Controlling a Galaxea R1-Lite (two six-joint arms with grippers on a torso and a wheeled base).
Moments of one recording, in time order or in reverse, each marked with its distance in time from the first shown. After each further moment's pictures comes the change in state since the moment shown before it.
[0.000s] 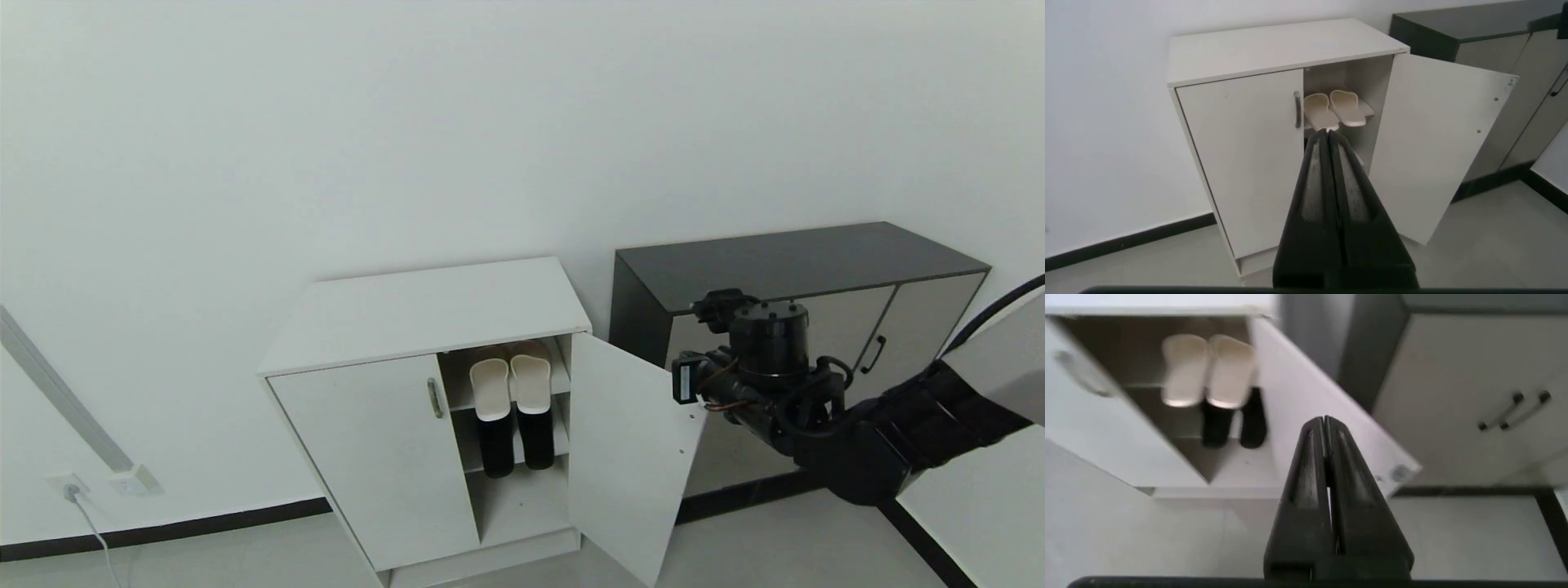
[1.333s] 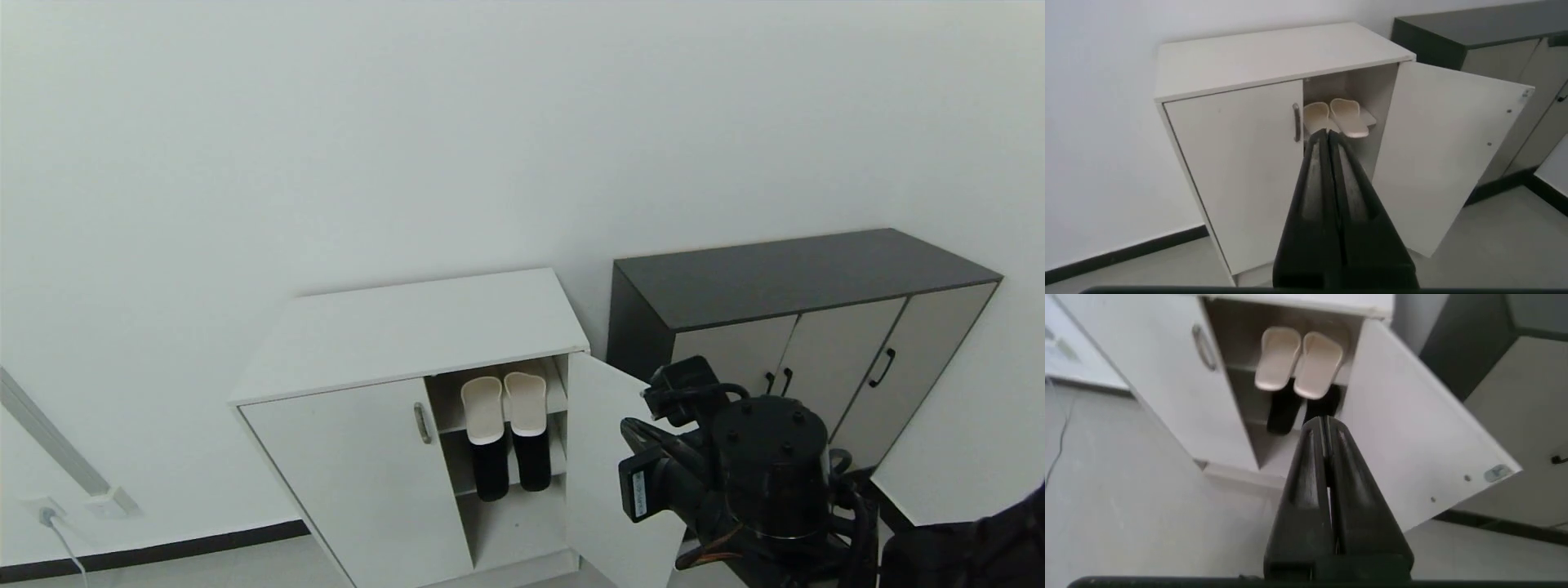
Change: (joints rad) left arm 0.000 0.000 0.000 0.000 0.000 -0.001; right arm 0.416 -0.172 0.299 -0.159 -0.166 0.039
